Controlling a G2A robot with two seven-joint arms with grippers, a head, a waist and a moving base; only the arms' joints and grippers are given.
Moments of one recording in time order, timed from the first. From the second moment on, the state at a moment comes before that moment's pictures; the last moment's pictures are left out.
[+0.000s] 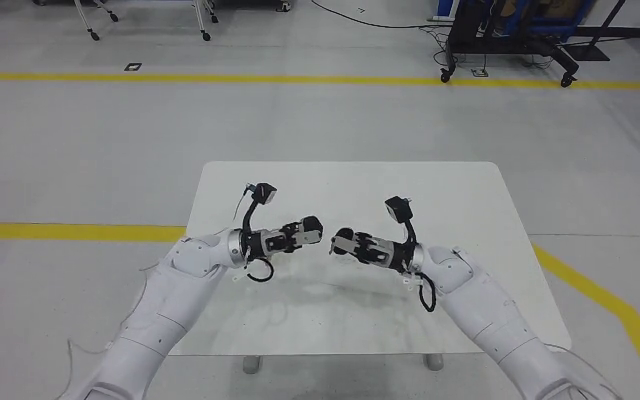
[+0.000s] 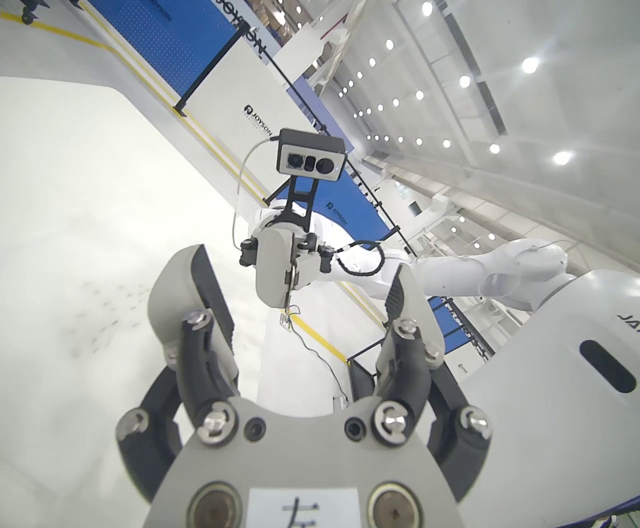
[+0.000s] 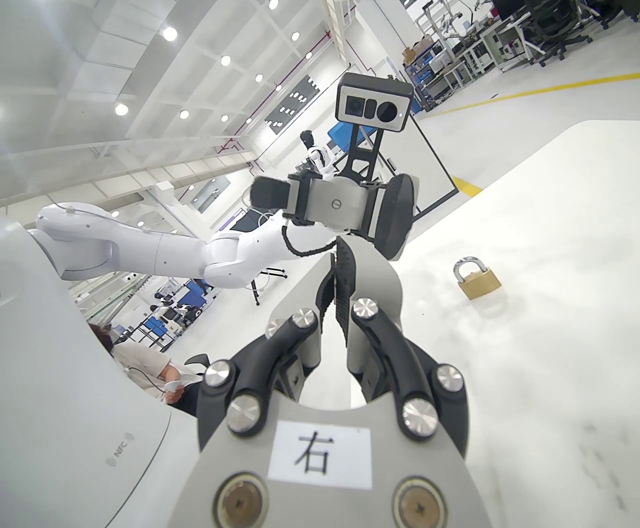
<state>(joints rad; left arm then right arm) 0.98 -1.17 -0.95 -1.16 -0.39 -0.82 -1.00 -1.11 -1.15 0.95 -1.20 0.13 -1.01 0.62</state>
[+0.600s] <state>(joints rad) 0.88 -1.13 -0.71 -1.09 -0.39 -0.94 -0.88 -1.10 -1.16 0.96 -1.16 0.07 -1.01 0.55</state>
